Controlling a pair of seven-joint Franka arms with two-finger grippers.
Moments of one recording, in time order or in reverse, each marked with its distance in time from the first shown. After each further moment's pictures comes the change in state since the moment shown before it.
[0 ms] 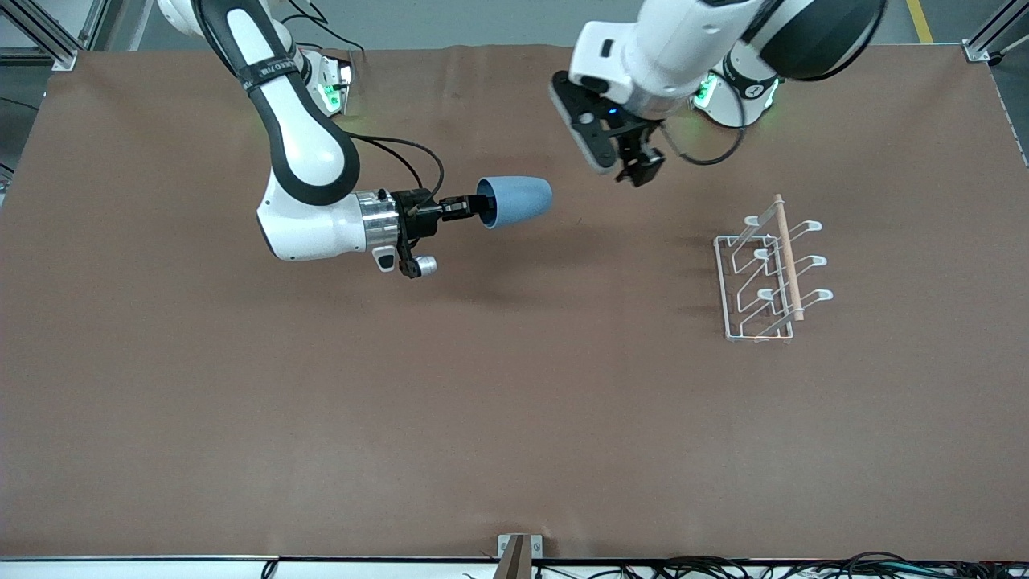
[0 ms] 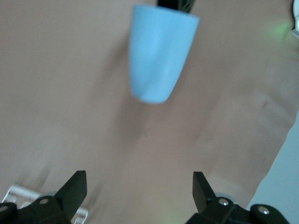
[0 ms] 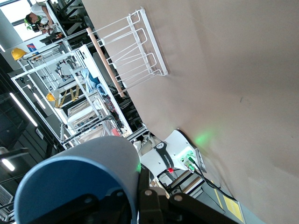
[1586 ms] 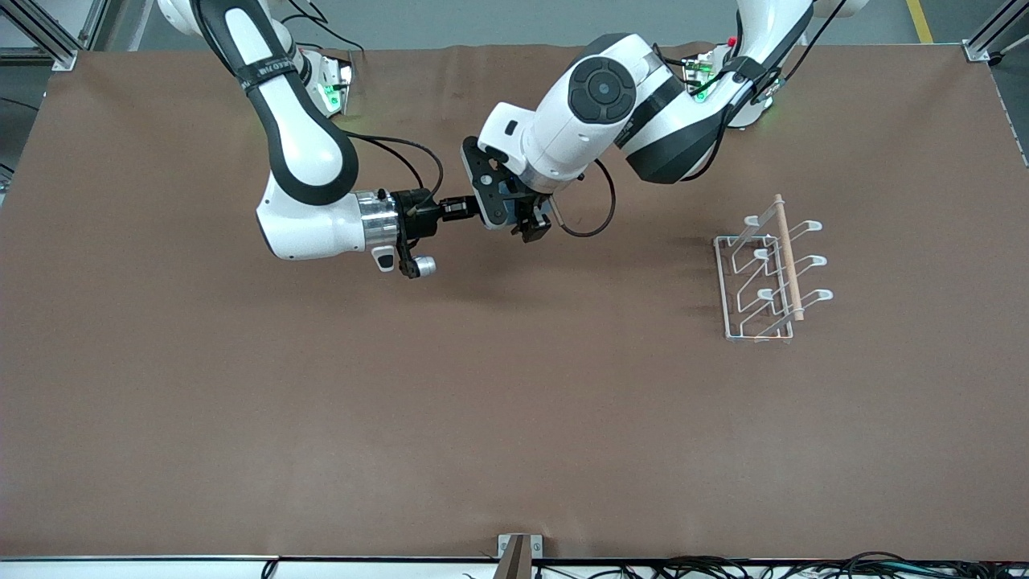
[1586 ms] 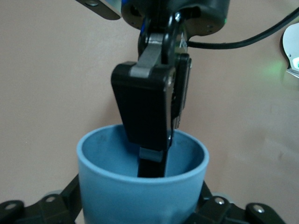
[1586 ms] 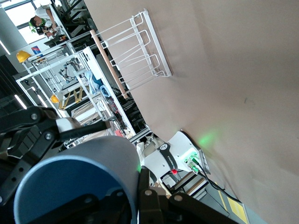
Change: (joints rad) left arm -0.106 0.254 -0.042 -0.009 0.063 0.392 0.021; right arm 0.003 -0.002 -0.001 -0.003 0.019 0.012 0.000
